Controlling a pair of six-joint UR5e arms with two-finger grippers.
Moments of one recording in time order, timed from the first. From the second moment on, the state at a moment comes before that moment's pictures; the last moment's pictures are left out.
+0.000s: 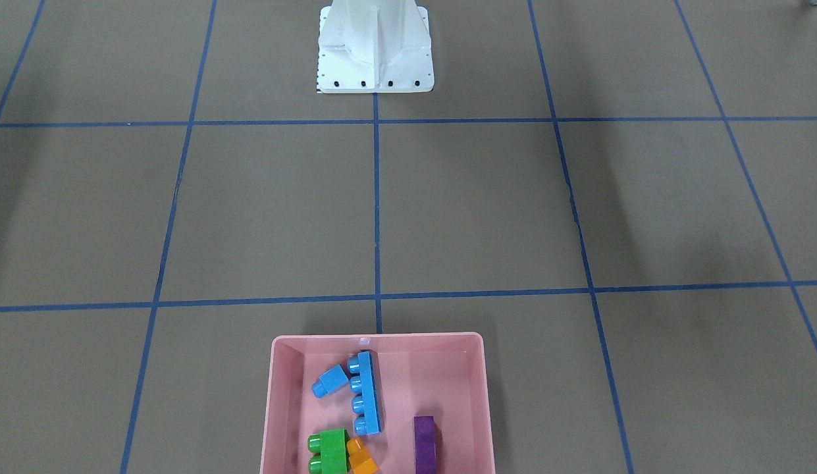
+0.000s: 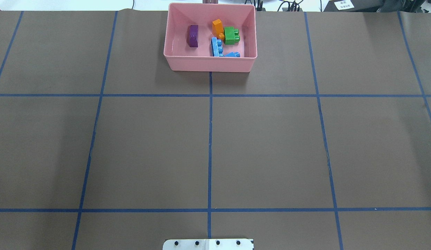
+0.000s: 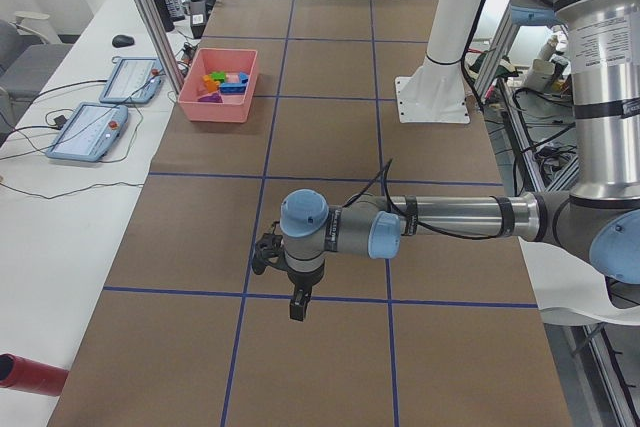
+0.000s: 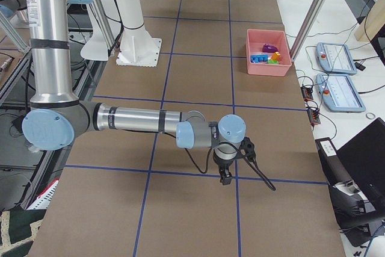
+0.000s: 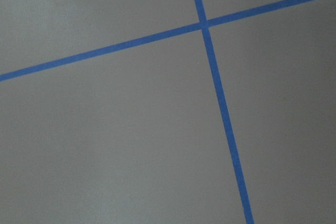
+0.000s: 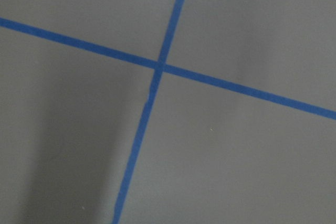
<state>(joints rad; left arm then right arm) -1.55 -1.38 -1.71 -1.67 -2.26 0.13 1.55 -1.65 1.54 -1.42 2.27 -0.20</state>
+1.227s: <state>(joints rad) -1.57 -1.41 -1.78 -1.59 -2.37 -0.02 1.61 -1.76 1.83 -1.60 2.45 -0.05</state>
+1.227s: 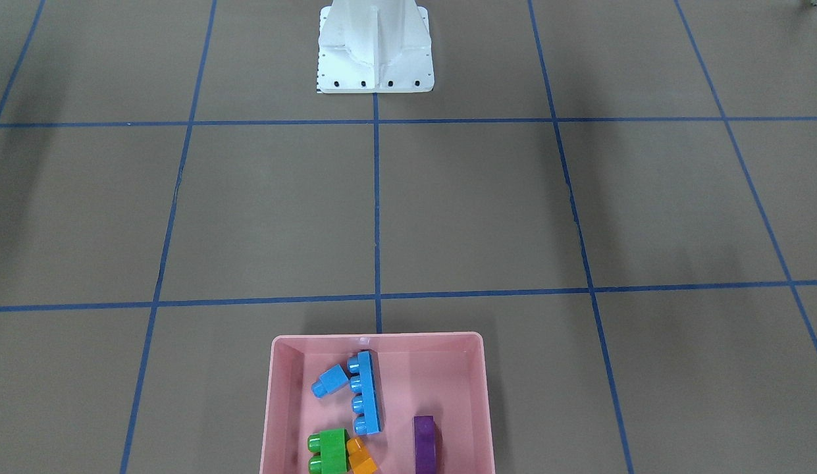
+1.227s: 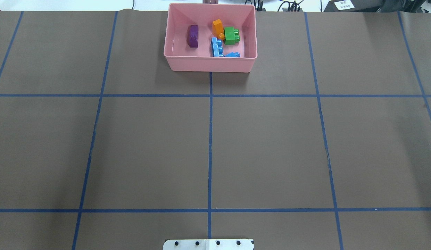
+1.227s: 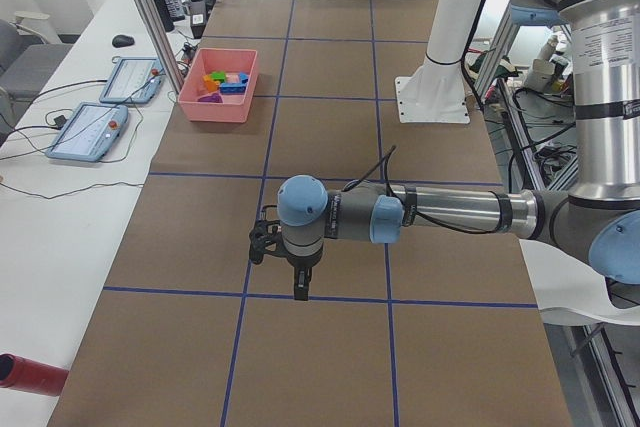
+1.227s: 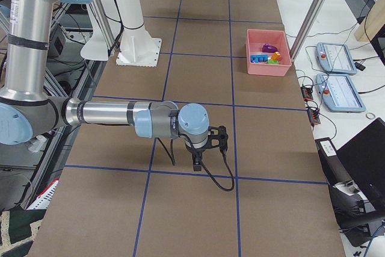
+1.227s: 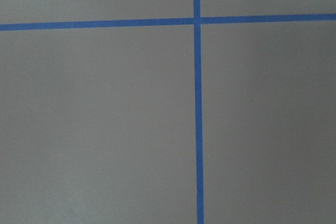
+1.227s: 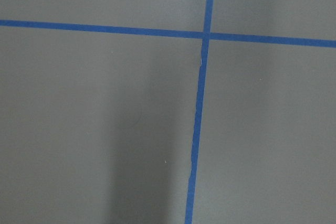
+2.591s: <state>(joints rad) -1.57 -1.47 -1.77 -1.59 -2.29 -0.02 1.61 -1.74 1.83 -1.66 2.44 -0.05</state>
